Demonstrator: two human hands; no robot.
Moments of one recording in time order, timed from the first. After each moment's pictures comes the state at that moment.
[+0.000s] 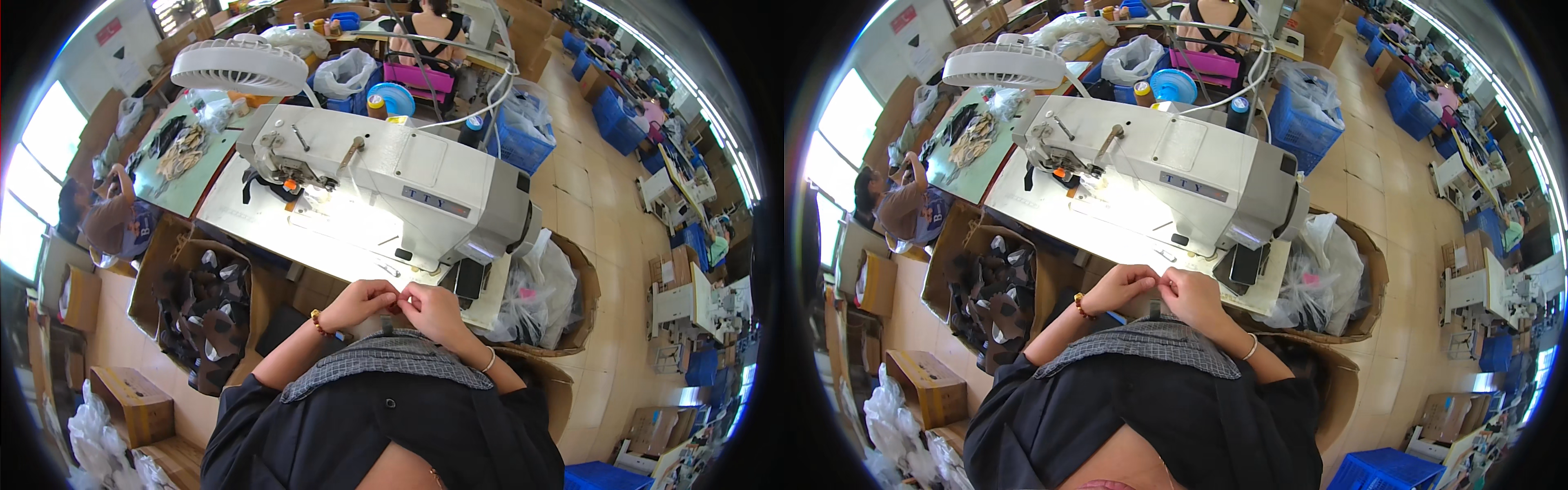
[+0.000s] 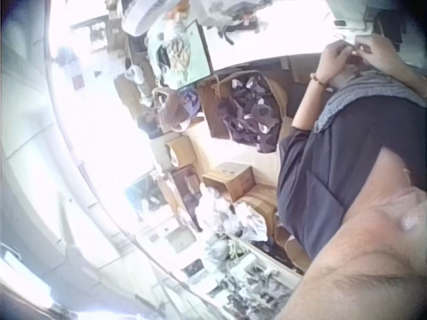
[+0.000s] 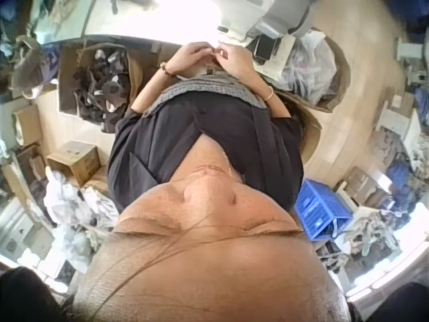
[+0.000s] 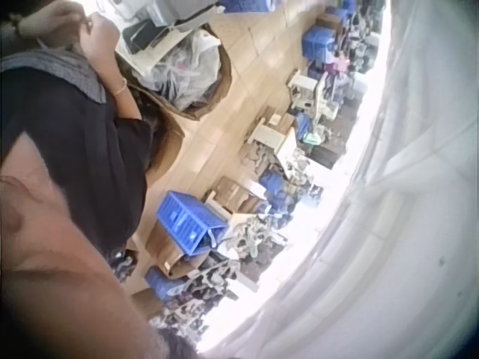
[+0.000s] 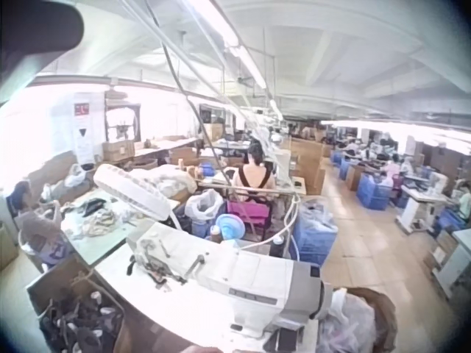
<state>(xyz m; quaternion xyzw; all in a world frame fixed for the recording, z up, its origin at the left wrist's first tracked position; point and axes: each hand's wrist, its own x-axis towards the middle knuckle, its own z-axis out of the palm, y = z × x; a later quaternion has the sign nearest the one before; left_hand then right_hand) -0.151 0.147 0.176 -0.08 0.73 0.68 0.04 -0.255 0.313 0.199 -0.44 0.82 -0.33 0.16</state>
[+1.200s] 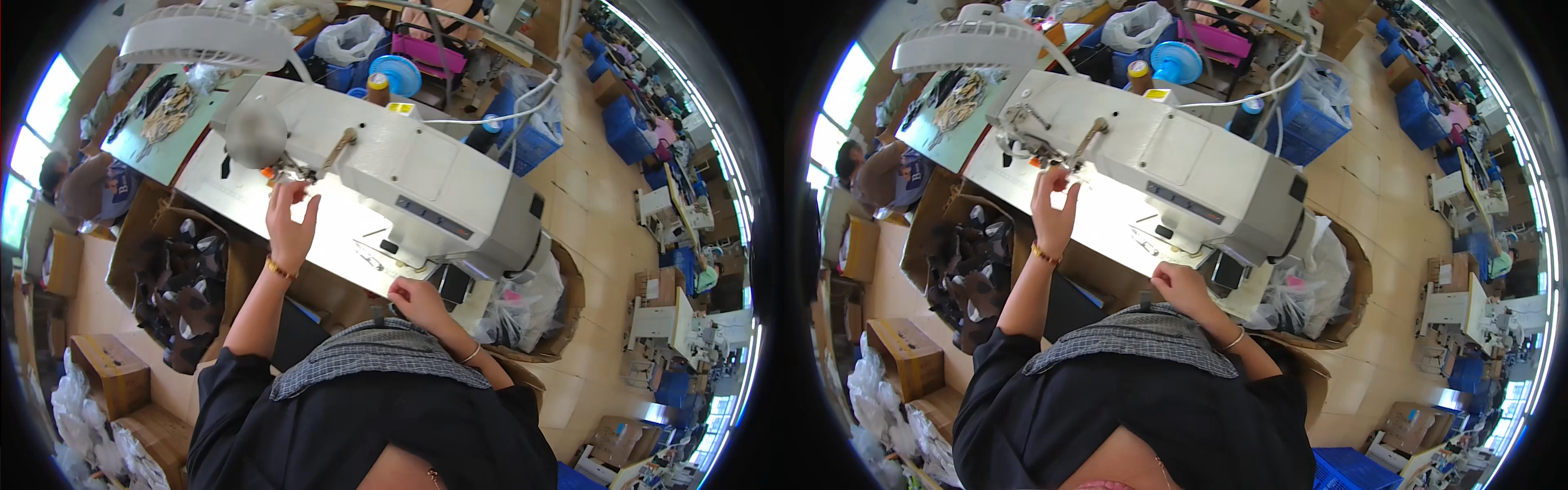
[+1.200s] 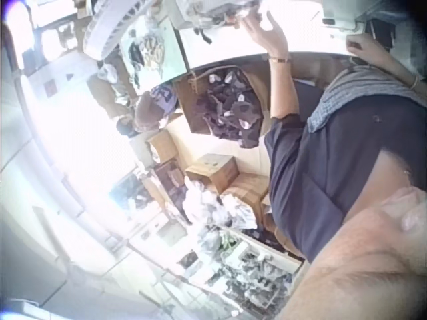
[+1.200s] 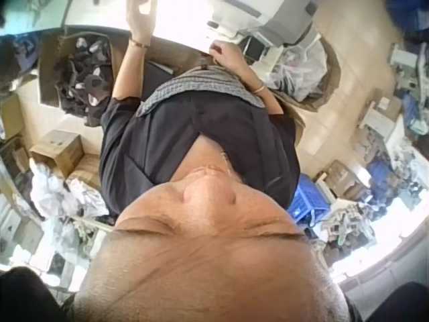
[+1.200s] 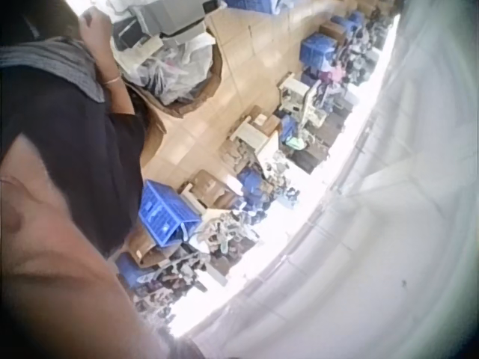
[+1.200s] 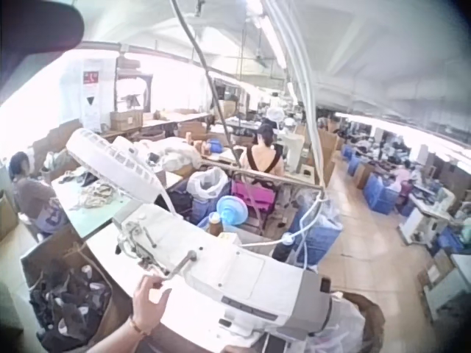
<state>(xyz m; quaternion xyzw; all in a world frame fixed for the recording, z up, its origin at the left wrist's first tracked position) -0.213 0.056 0.191 -0.25 0.81 0.26 -0.47 -0.317 0.301 0.123 -0.44 0.78 -0.33 0.29</state>
